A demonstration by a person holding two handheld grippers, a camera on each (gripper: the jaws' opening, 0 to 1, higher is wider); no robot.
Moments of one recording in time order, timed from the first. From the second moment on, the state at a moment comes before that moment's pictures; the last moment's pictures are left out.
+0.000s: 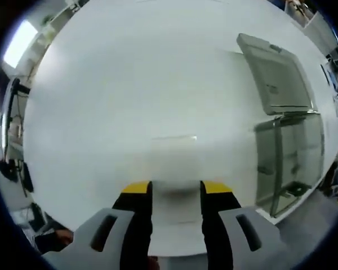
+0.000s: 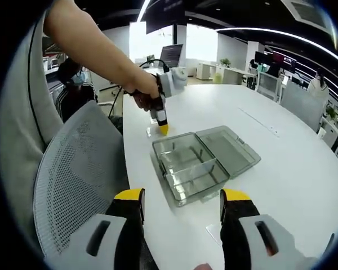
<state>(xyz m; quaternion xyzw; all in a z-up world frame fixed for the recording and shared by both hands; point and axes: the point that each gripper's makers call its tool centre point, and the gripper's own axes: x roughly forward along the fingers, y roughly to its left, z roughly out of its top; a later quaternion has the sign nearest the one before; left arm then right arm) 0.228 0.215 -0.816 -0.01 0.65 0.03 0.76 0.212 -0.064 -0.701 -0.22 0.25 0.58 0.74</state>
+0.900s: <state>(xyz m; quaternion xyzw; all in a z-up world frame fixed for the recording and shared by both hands) 0.215 0.216 -0.813 0.03 0.64 -0.04 0.76 0.209 -0.062 -0.692 -0.24 0.25 0.57 0.74</state>
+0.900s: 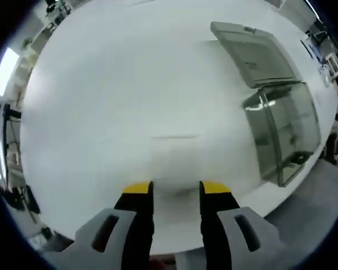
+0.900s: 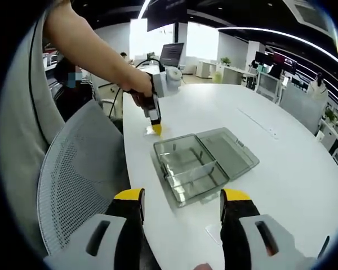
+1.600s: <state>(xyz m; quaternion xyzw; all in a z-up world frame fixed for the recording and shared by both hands) 0.213 0.198 -0.792 0.00 0.62 -0.09 0.78 0.213 -0.058 -0.690 -0.24 0.26 0.57 0.75</state>
